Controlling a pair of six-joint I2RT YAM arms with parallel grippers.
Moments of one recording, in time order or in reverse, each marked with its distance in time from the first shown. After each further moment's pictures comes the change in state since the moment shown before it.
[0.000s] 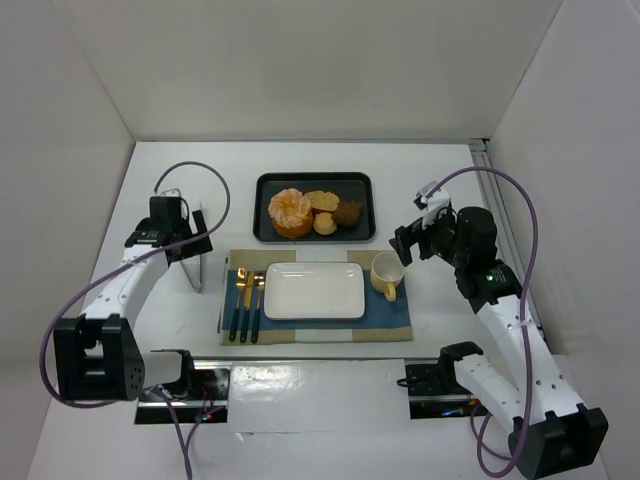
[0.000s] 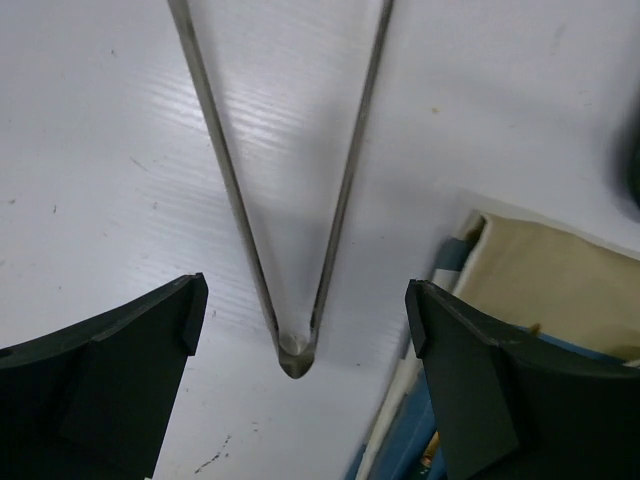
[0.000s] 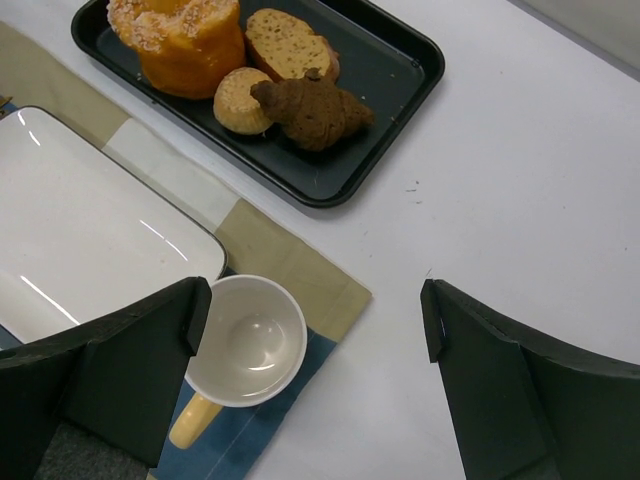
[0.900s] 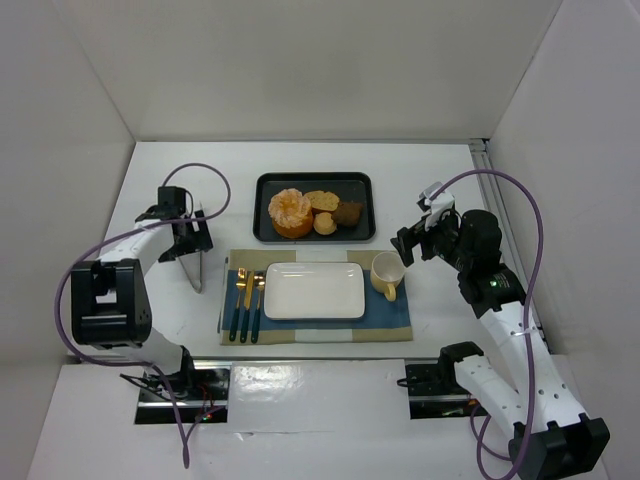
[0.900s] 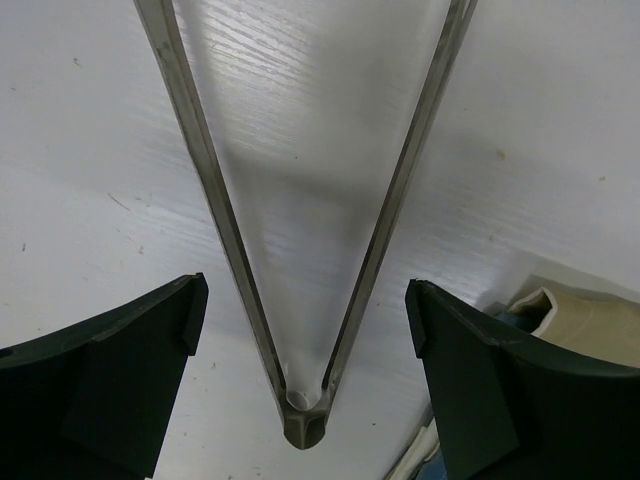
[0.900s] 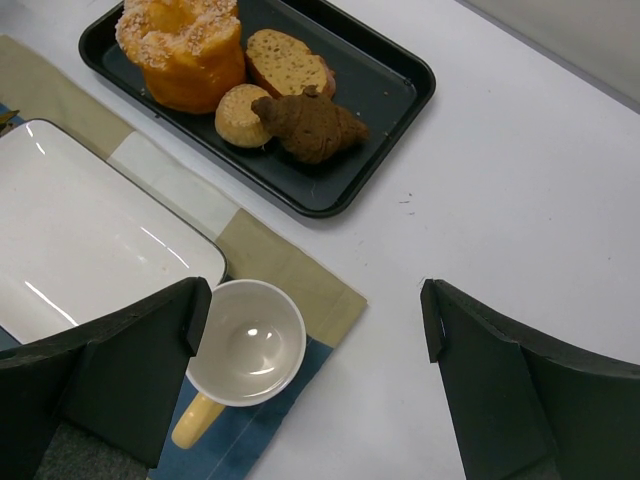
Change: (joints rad) left arm 0.051 0.309 0.115 0.004 -0.018 0.005; right arm 0.000 -0.045 0.000 0.000 -0.001 0.000
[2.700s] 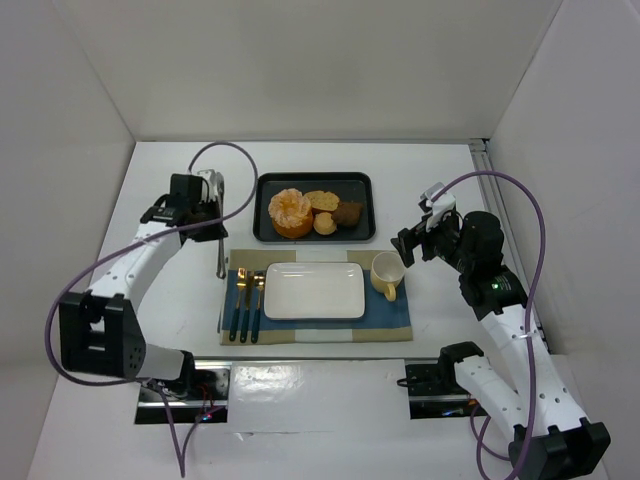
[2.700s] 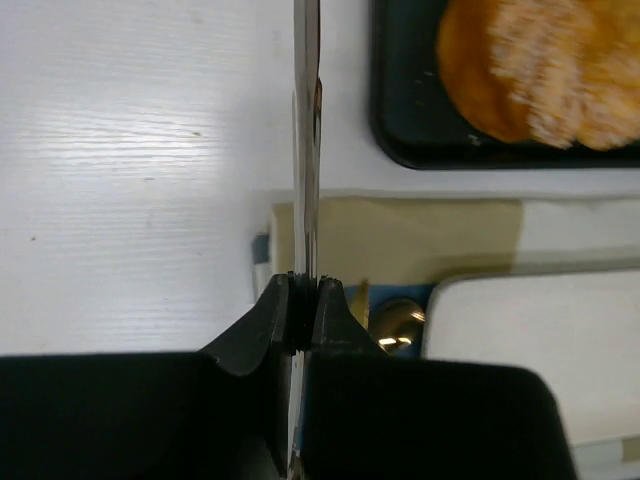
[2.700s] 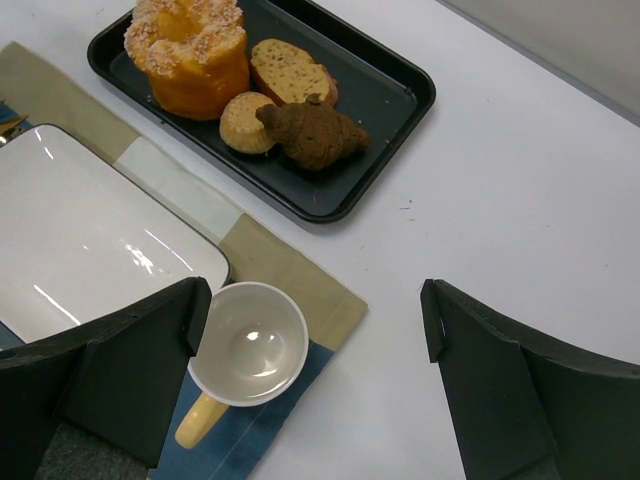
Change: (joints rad) left arm -0.162 -0.140 0.085 -0.057 0.230 0.014; right arm 0.000 -0.019 0.000 0.000 -0.008 0.000
